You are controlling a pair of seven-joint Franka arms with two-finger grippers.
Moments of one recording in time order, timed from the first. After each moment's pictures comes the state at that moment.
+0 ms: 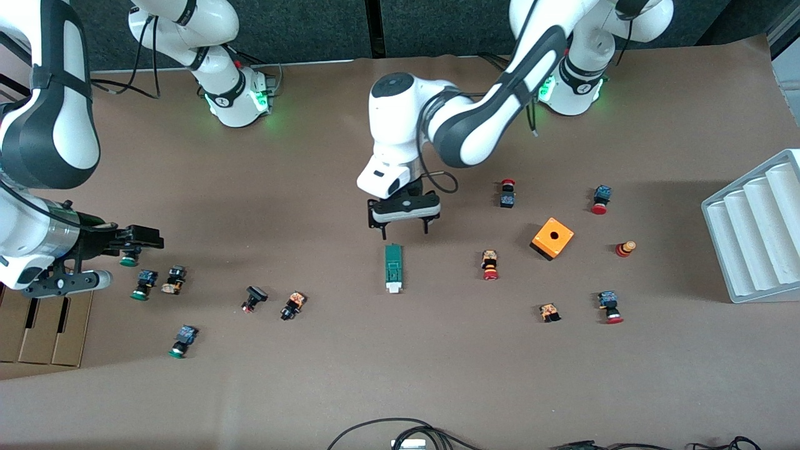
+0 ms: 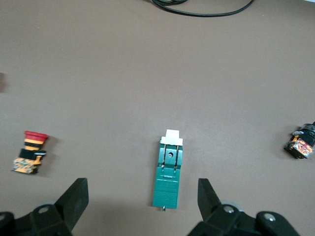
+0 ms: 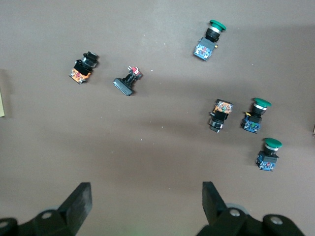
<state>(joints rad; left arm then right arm) -0.59 0.52 -0.33 -1.59 0.65 2.26 -1.39 0.06 0.25 -0.09 -1.52 0.09 1.60 -0.15</state>
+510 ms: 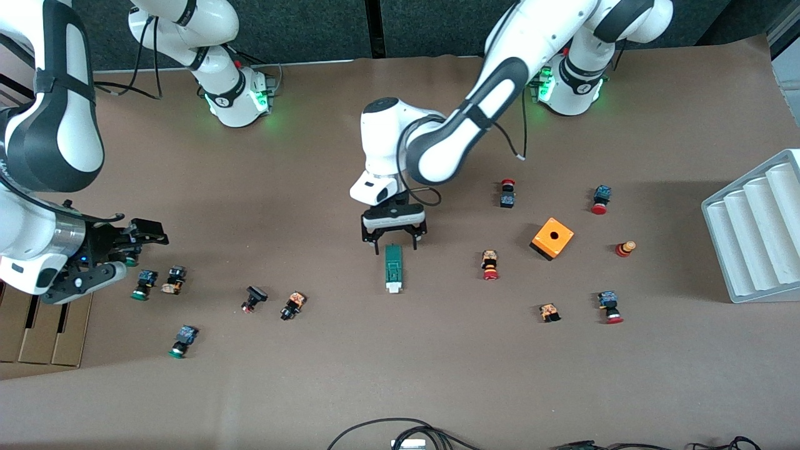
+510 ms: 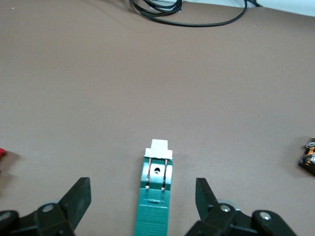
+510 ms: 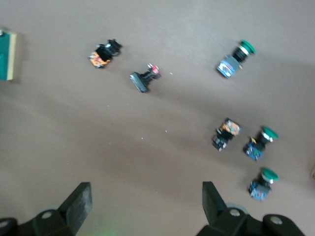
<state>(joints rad) -0.63 0.66 -0.33 -1.60 1.06 2.34 -1.75 0.07 0.26 -0.08 -1.52 0.11 1.61 -0.42</state>
